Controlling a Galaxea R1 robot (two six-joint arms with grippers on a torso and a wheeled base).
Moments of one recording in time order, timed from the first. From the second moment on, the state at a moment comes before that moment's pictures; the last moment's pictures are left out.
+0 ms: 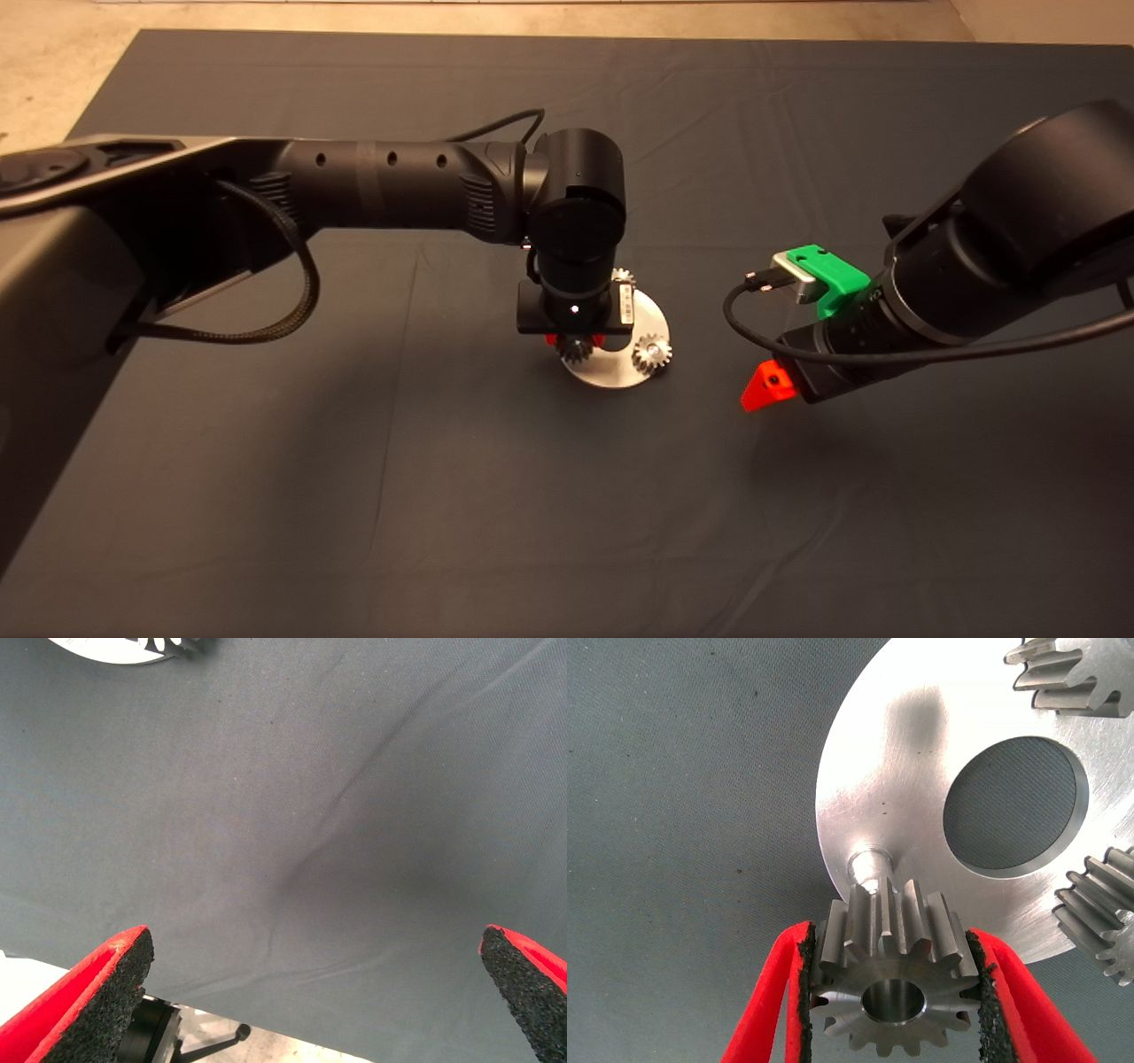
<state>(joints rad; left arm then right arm) -0.38 2.91 -1.29 0.40 1.52 -1.60 0.51 2.42 -0.68 -0.15 -1.53 1.46</state>
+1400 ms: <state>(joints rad) -0.39 2.92 -1.37 0.38 1.51 -1.53 0.51 2.42 -0.68 -0.15 -1.53 1.46</state>
